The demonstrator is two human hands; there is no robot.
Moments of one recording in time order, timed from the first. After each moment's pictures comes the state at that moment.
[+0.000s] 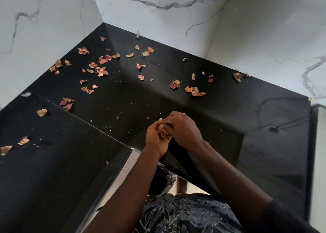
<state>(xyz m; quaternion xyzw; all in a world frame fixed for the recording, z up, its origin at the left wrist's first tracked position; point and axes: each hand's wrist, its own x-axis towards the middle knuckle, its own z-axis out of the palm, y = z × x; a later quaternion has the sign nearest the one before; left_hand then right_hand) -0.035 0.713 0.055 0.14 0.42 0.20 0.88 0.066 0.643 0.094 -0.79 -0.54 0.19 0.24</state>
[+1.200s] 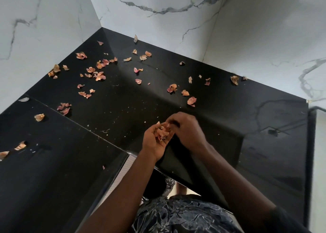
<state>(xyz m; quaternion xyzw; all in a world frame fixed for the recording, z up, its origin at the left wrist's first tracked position) -0.029 0.715 0.057 0.12 0.42 0.19 0.88 0.086 0.632 0.098 -0.78 -0.50 0.19 0.32</state>
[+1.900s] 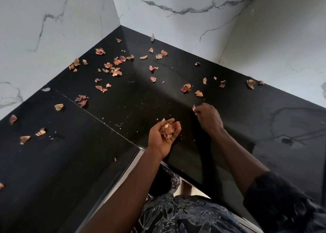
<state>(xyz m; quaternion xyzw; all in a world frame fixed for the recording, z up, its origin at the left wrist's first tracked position) -0.046 0.723 0.061 0.09 0.40 0.23 0.88 0.158 0.658 0.047 -0.86 -0.48 0.11 0.14</state>
